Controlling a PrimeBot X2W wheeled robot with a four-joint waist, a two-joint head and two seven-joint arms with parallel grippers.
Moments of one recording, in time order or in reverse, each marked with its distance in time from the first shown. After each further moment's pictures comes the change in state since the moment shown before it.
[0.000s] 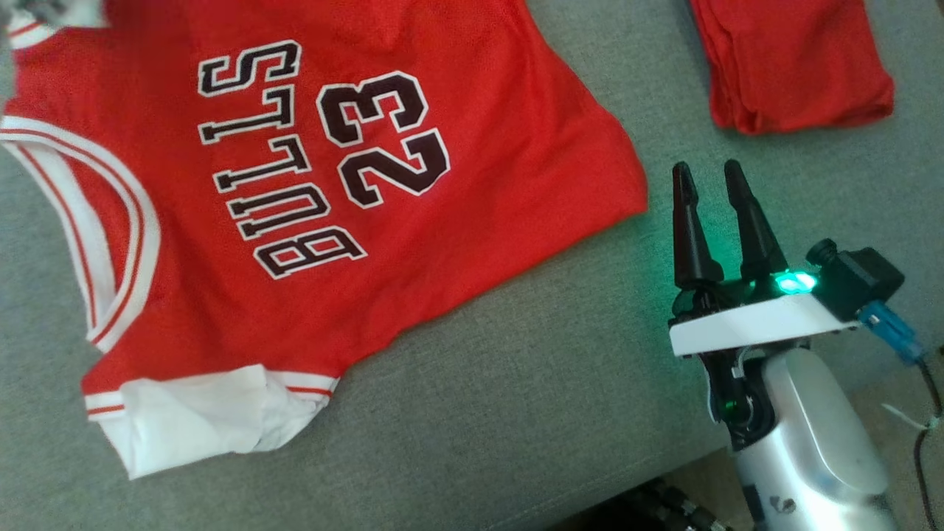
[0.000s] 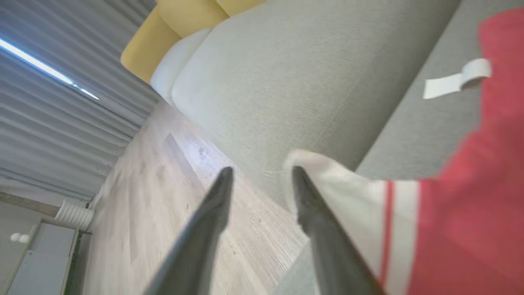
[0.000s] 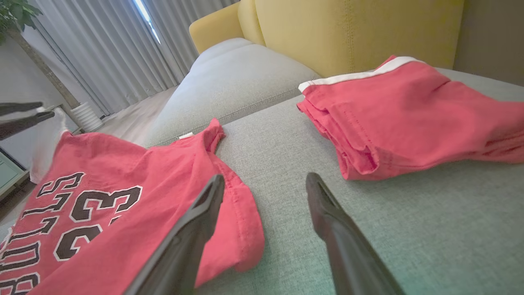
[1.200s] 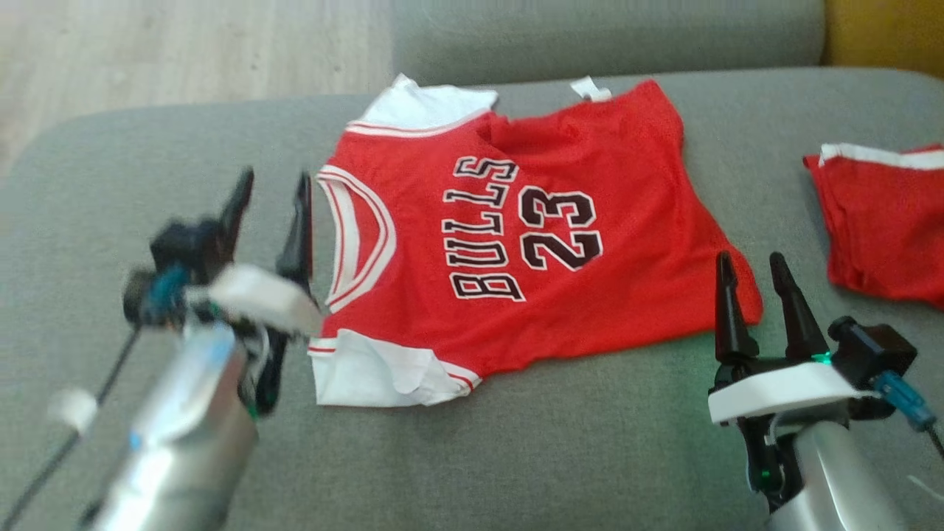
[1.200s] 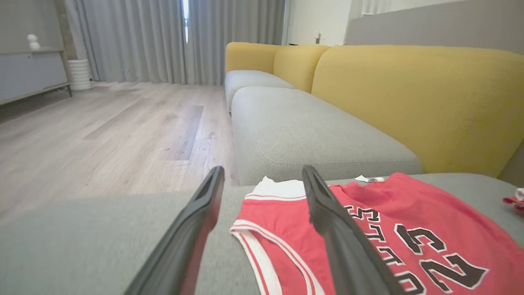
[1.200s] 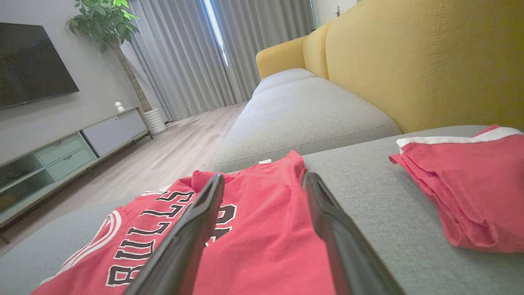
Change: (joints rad) left arm 0.783 -0.230 0.331 -0.260 -0.480 0.105 -0.378; right arm 0.132 0.000 -0.147 0.083 -0.153 0.000 0.000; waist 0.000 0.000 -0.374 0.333
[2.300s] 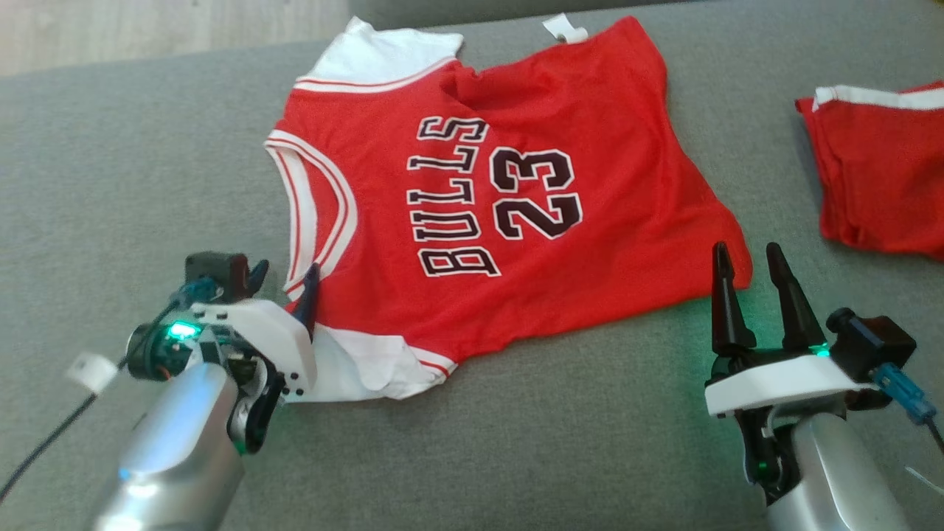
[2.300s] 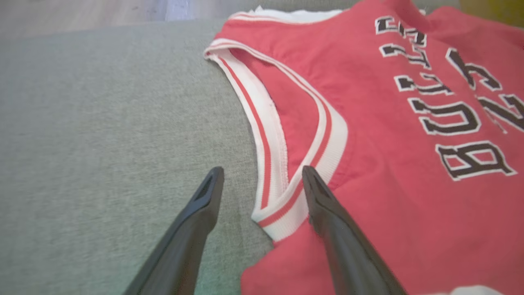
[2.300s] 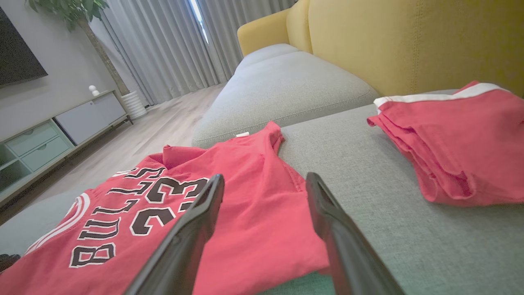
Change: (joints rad) left arm 0.137 0.046 -0.006 -0.099 0.000 0.043 0.375; right arm -0.006 0.000 0.012 -0.012 0.007 0.000 0.000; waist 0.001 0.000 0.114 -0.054
